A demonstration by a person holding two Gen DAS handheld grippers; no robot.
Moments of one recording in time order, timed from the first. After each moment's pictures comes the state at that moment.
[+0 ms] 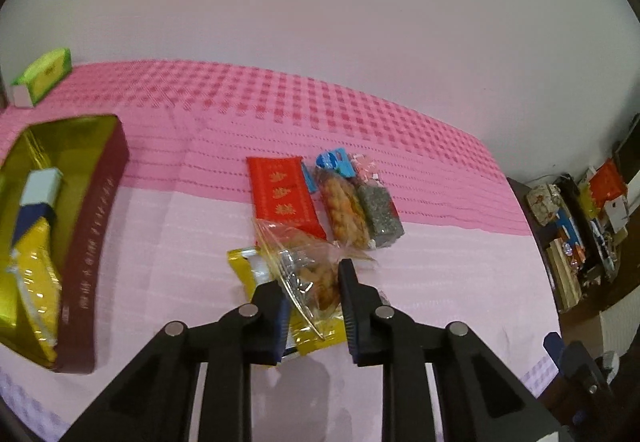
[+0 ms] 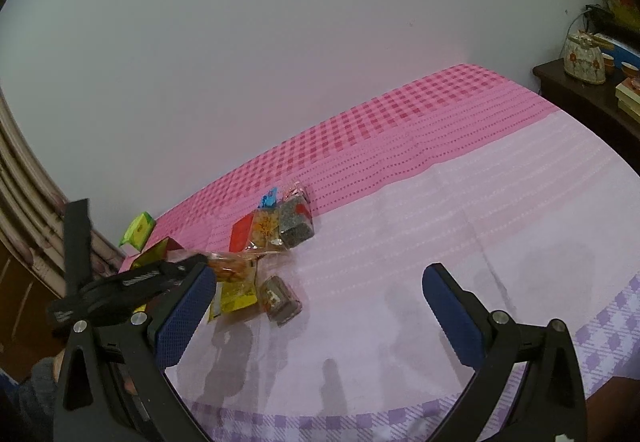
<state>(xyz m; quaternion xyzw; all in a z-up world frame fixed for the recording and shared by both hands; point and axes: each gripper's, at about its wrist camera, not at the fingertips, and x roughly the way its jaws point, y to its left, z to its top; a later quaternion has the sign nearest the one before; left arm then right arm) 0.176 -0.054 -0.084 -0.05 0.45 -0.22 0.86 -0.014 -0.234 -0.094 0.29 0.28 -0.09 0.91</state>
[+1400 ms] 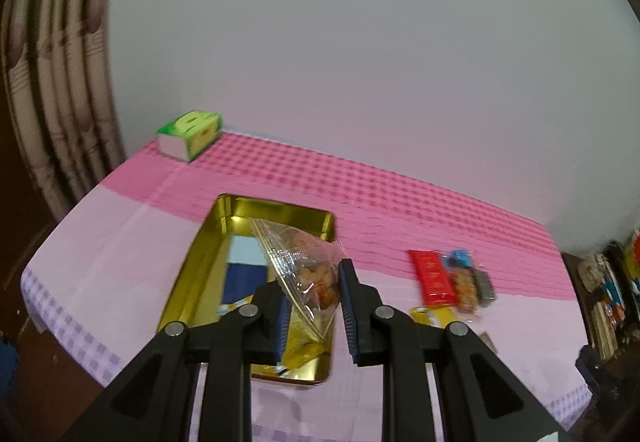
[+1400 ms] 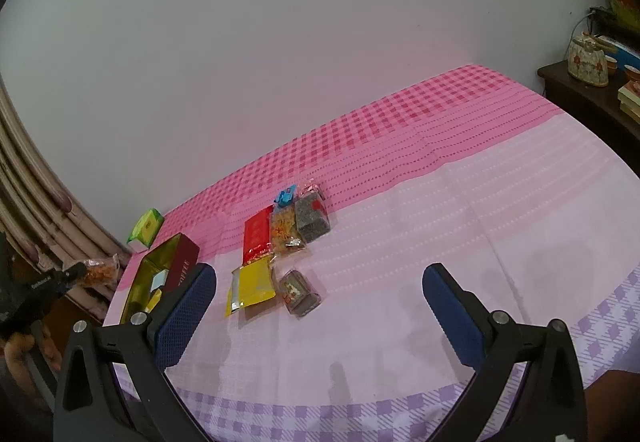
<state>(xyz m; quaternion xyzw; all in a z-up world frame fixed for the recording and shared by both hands) 0.146 0.127 0.002 -0.06 0.35 -0.07 0.93 -0.015 -0.221 -0.077 0.29 0.28 -0.08 0.91</state>
